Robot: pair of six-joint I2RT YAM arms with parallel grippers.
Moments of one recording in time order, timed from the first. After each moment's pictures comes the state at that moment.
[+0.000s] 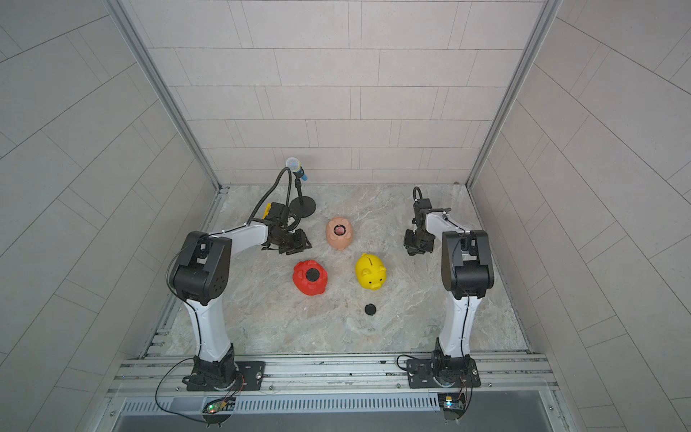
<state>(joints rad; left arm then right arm) -0.24 1.98 1.26 -0.43 0.41 -0.45 -0.02 1.97 1.37 -0.78 -0.08 0.29</state>
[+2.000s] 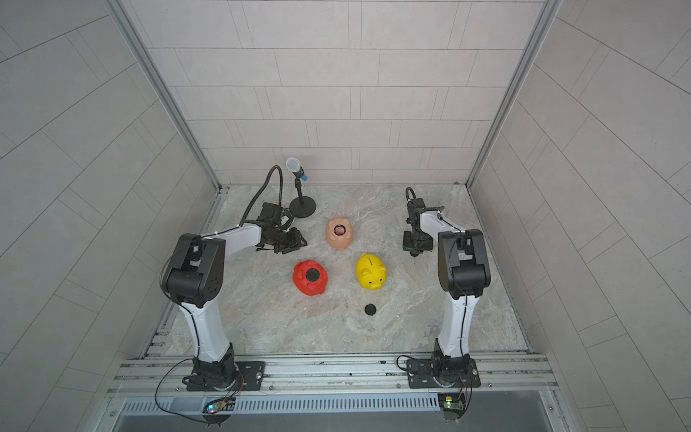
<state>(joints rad) -0.20 1.95 1.22 -0.38 0.45 -0.45 0.04 1.97 1.39 -0.83 0.07 0.27</state>
